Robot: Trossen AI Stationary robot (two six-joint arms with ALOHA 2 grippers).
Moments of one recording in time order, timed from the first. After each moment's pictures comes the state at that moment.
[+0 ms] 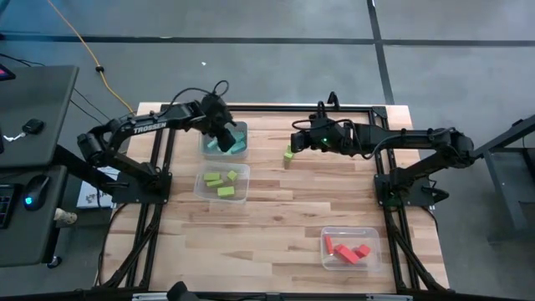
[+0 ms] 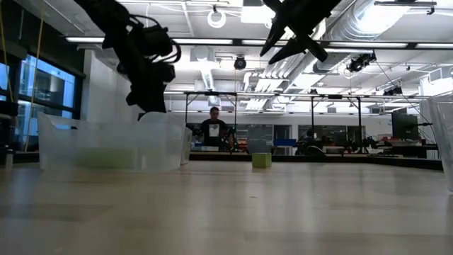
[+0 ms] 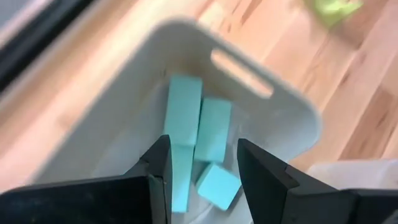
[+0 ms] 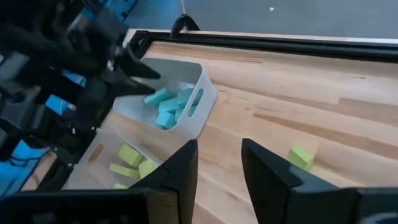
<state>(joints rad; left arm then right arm) 0.77 1.42 0.92 -0.56 0.12 -0.04 -0.13 1.35 1.14 -0.44 0.38 0.93</state>
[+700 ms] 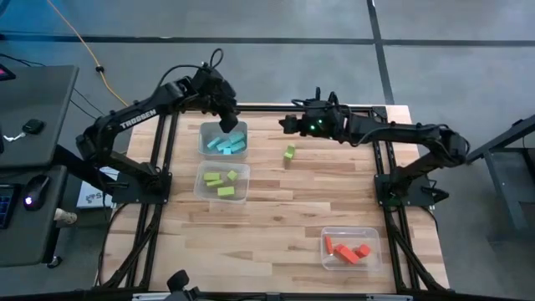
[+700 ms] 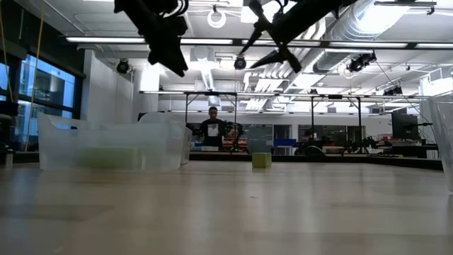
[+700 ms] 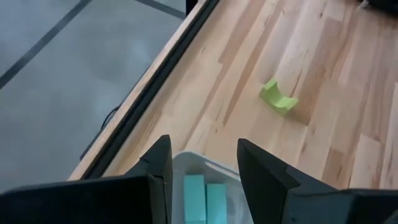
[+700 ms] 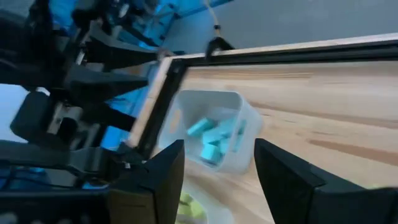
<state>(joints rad) 0.77 1.41 1.30 -0.71 0.13 0.12 -0.28 1.43 1.14 -0.19 0.19 0.99</state>
